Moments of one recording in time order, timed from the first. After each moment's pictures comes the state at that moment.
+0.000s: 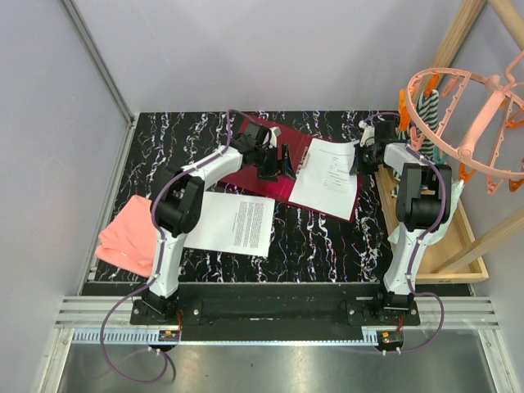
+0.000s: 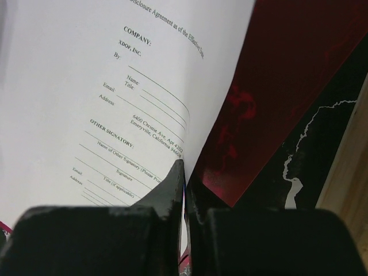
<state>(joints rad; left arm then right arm) -0.52 2.19 1.74 -0.43 0.47 -0.54 -0.05 2.08 1.49 -0.44 -0.32 -0.06</state>
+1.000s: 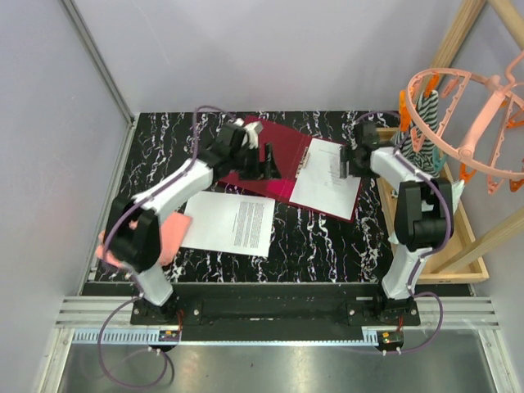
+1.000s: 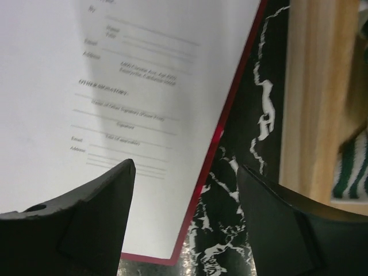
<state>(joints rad) -0.52 1.76 1.43 -0.39 0.39 -0.51 0.10 1.87 1.38 -0.52 0.14 0.11</state>
